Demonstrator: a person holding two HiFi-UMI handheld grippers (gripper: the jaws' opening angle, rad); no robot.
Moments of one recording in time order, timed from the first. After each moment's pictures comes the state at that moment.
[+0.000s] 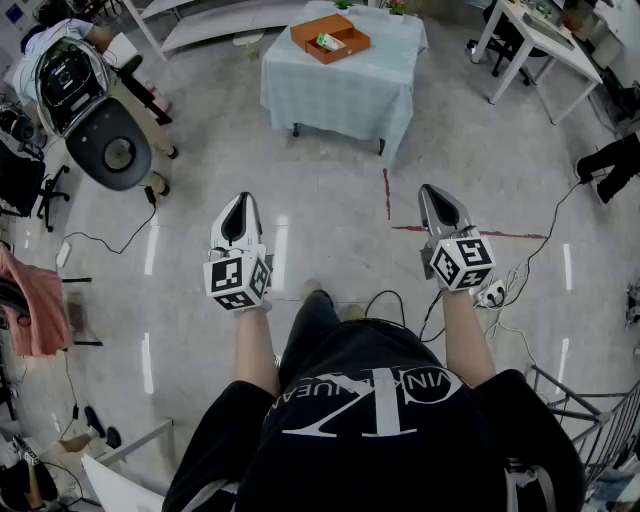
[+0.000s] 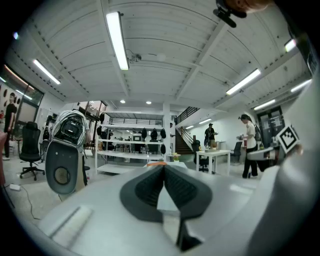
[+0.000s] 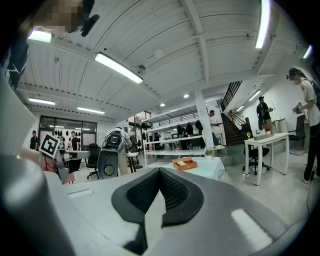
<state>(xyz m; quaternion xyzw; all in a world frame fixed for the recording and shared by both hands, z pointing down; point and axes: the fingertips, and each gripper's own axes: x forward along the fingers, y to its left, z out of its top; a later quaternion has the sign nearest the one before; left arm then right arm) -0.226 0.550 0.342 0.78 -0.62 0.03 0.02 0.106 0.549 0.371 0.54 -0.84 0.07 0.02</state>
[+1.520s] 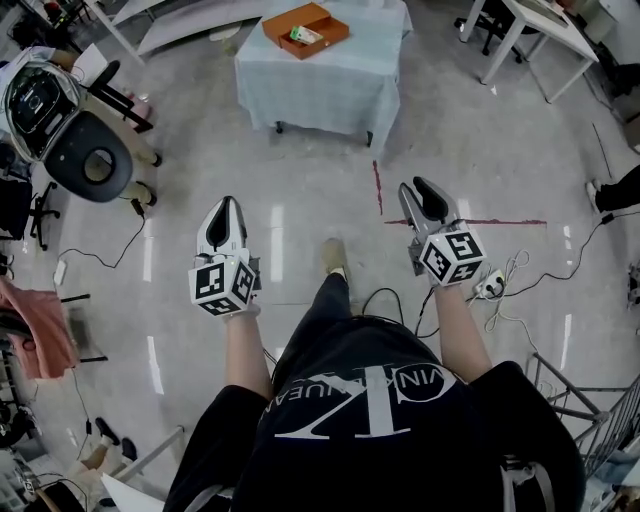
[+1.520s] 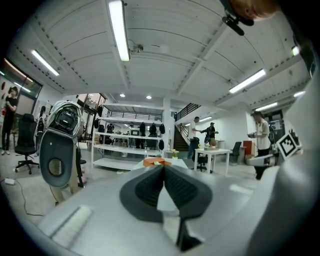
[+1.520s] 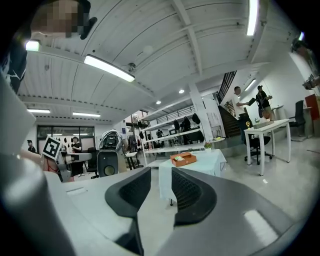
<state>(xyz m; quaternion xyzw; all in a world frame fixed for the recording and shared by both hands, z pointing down) -0.209 0.467 0.364 0.79 -0.61 0.04 0.05 0.121 0.475 0.405 0.54 -0.84 0.11 0.00</state>
